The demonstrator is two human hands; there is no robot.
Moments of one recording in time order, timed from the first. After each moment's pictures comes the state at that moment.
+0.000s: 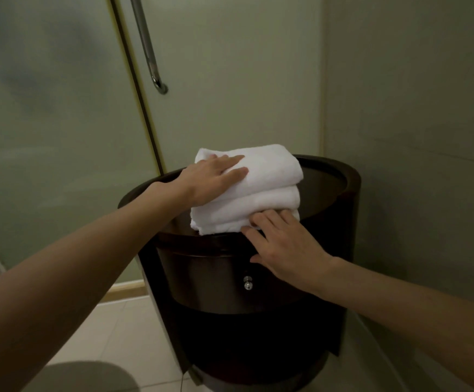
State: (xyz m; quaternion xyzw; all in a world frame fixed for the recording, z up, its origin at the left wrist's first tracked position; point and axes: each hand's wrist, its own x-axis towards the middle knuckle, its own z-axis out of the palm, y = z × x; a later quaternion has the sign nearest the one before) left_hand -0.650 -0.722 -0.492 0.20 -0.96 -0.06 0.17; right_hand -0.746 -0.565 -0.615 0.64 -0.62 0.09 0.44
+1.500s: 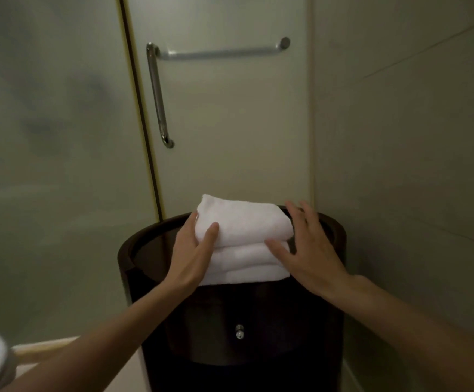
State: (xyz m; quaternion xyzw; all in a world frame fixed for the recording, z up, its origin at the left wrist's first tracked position) left_hand -0.626 -0.704 -0.540 0.24 -0.79 -0.34 0.46; right_hand -0.774 -0.534 -0.545 0.50 -0.74 0.41 0.17
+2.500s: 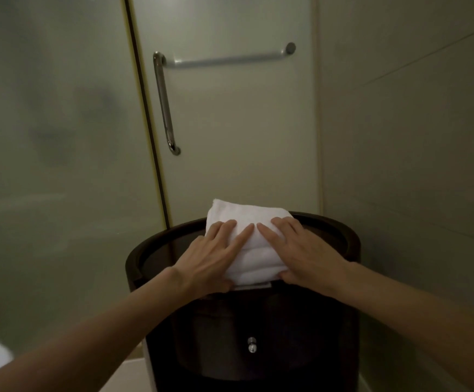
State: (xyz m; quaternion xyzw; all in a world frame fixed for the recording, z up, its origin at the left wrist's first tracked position) left_hand -0.633 -0.731 -0.521 0.08 -0.95 0.25 0.18; right_hand -0.789 -0.563 -0.531 0.62 -0.72 0.04 0.31
